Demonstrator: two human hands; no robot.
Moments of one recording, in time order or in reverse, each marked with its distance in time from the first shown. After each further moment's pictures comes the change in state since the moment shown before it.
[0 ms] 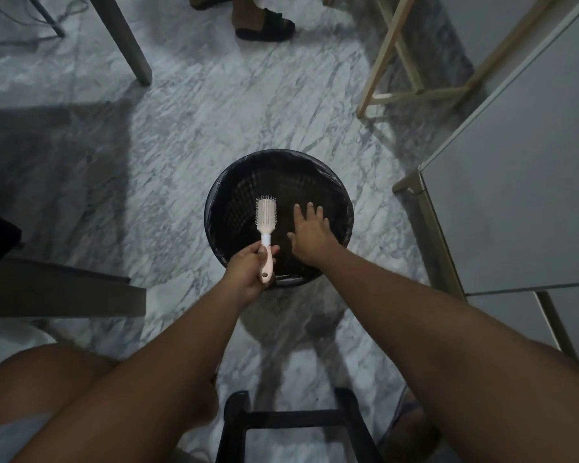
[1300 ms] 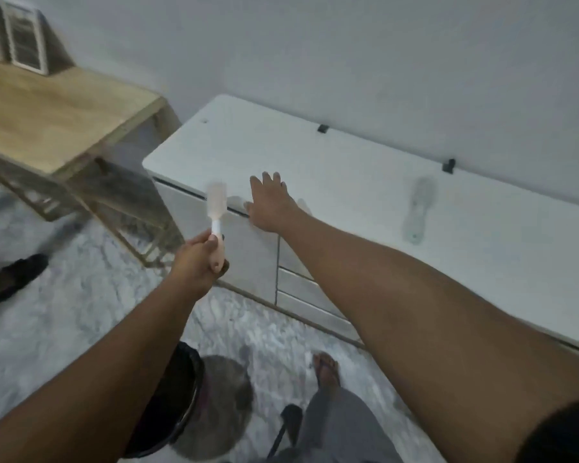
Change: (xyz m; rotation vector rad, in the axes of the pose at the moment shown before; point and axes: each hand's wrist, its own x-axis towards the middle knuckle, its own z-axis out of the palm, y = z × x) left_hand -0.412 0.161 0.410 0.619 -0.569 0.144; right_hand -0.404 0.199 -0.489 0.215 0.589 0.668
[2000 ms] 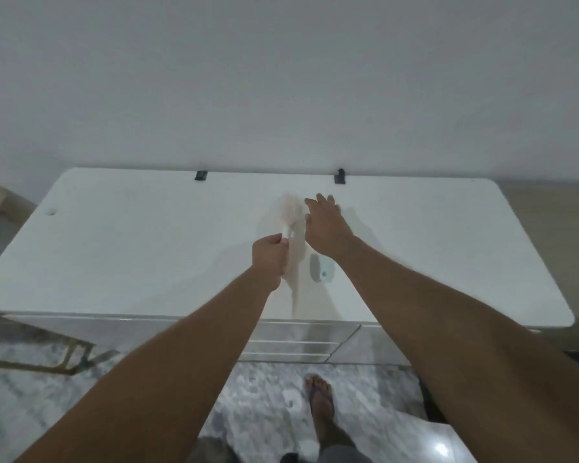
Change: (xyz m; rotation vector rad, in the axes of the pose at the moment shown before) left_hand 0.027 -0.067 0.343 0.582 -0.383 0.081; right_hand -0.067 0.294 -0.075 0.105 0.164 0.534
